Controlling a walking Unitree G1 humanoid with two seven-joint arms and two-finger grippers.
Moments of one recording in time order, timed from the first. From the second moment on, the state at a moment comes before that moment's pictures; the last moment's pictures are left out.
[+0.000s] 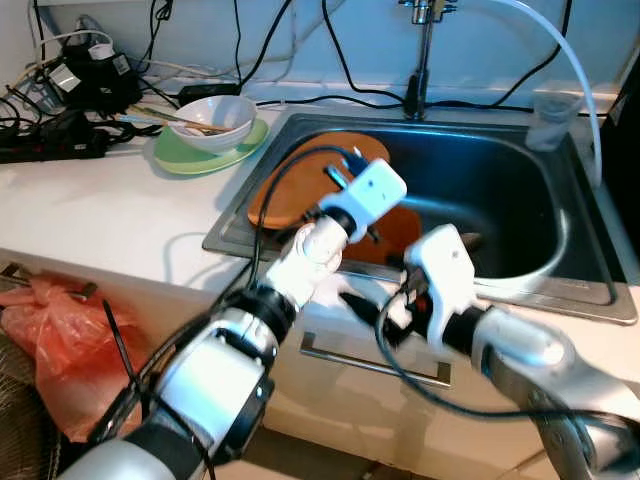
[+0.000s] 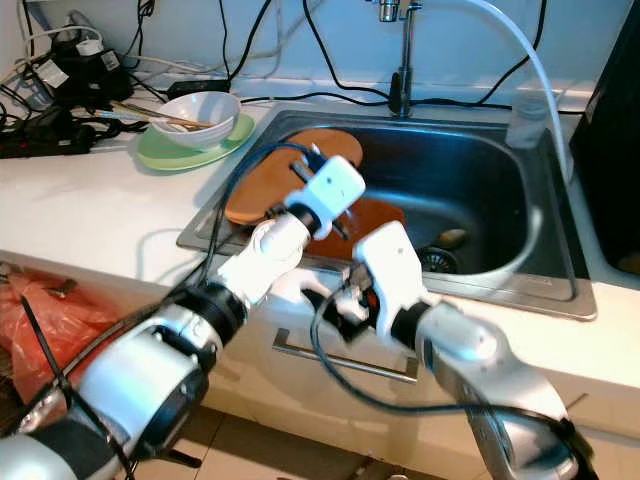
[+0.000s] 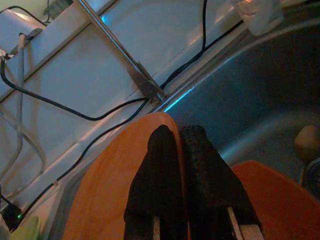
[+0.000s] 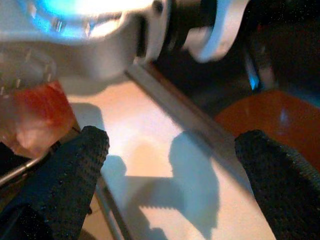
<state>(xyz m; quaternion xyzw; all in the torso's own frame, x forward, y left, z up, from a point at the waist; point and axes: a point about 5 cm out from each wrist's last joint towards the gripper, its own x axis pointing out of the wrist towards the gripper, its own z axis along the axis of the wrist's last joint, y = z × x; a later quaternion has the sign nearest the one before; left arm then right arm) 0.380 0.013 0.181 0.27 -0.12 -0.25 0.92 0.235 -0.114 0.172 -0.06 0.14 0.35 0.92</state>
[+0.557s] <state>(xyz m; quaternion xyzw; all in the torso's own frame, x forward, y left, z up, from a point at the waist) 0.389 0.026 0.187 0.26 -0.11 -0.22 0.93 0.233 -0.120 0.195 -0.05 0.09 0.30 0.95</state>
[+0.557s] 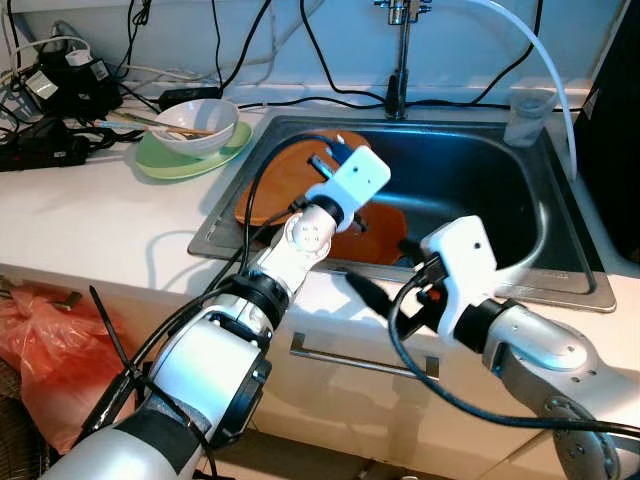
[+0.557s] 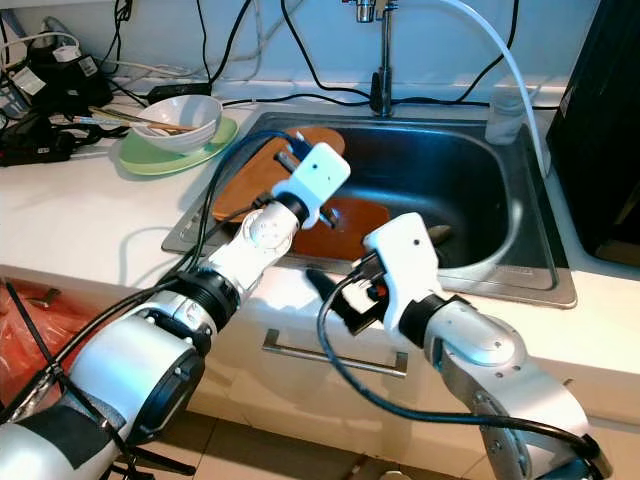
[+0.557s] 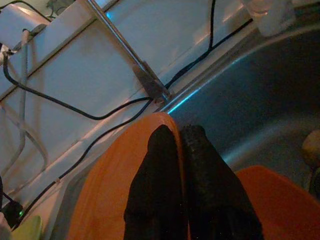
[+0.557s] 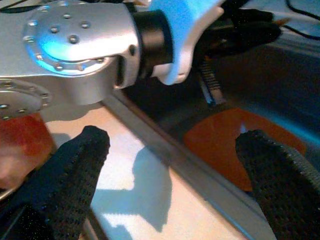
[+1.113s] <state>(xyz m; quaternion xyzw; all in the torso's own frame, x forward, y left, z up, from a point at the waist) 0.393 0.031 0.193 0.21 -0.10 -0.20 0.95 0.234 -0.123 0.204 -0.05 0.07 0.27 0.96</state>
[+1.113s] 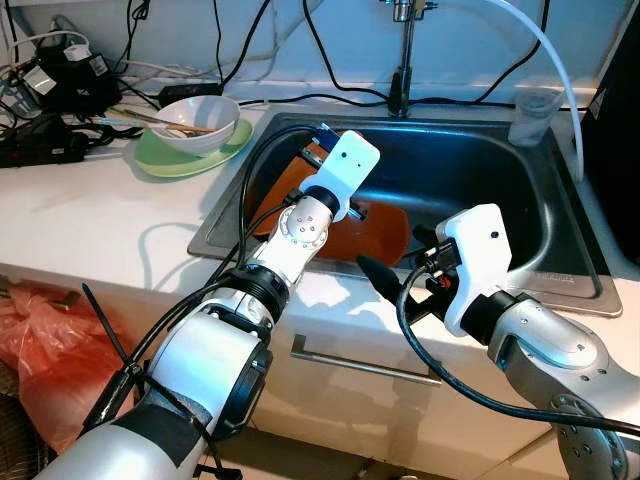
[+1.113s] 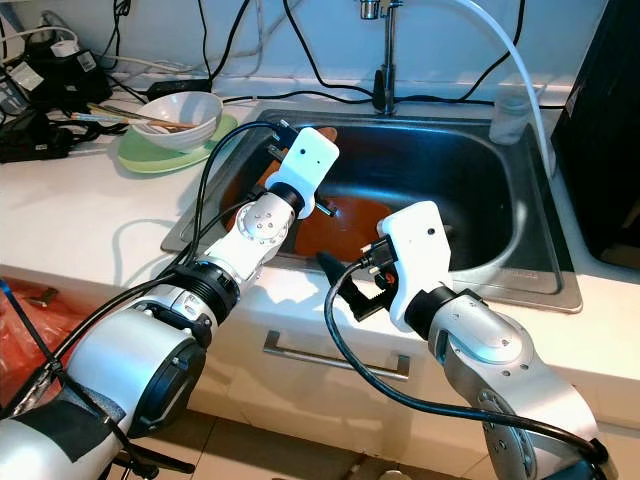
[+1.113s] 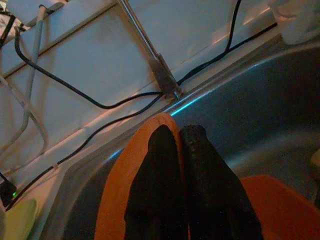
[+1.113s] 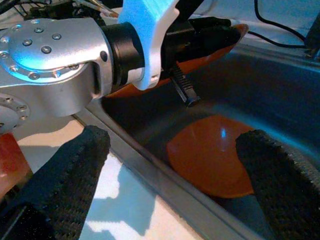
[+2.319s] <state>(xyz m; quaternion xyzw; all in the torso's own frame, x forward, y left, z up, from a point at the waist) 0.394 0.065 0.147 0.15 0.08 -0.17 0.97 0.212 -0.114 0.209 -0.03 0.10 0.32 0.94</state>
